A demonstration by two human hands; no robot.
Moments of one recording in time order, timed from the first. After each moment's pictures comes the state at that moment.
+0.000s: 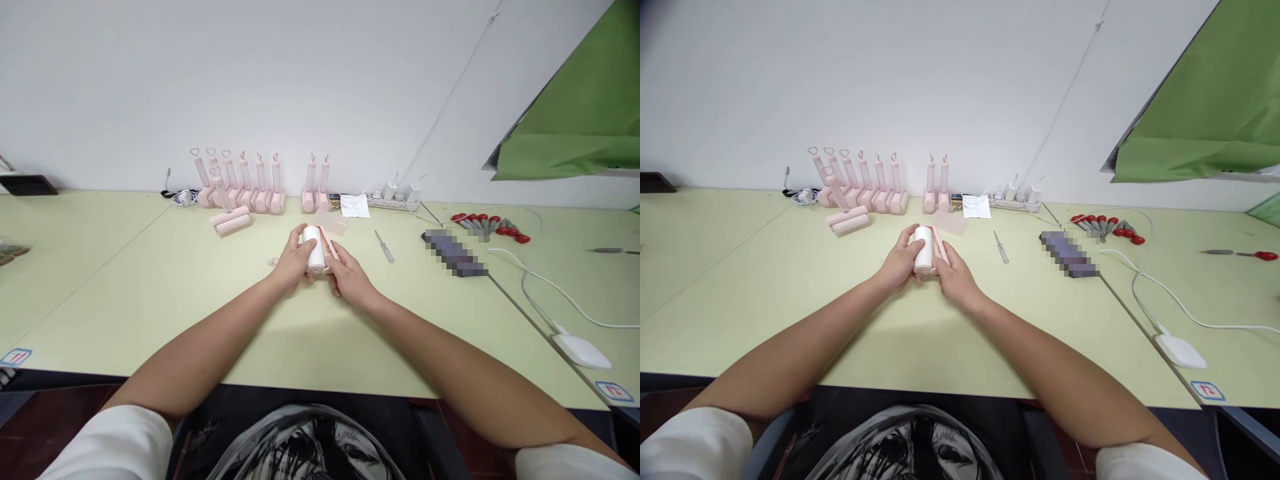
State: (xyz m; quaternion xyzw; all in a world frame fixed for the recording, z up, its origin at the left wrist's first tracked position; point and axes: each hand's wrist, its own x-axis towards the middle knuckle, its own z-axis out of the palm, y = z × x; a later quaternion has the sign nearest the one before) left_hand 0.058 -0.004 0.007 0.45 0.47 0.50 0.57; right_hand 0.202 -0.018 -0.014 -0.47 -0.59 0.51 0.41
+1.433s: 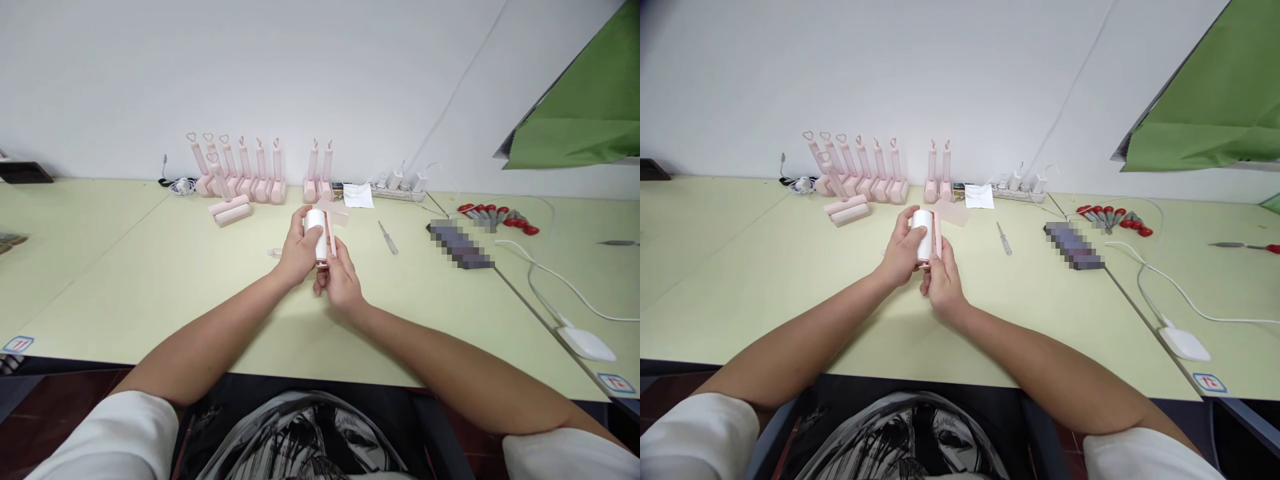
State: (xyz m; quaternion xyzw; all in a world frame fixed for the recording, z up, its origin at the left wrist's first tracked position) left_hand 0.067 -0.012 0.017 0.48 0.46 0.55 0.50; right_hand 0.169 -0.045 -0.019 -0.41 -0.47 0.57 0.53
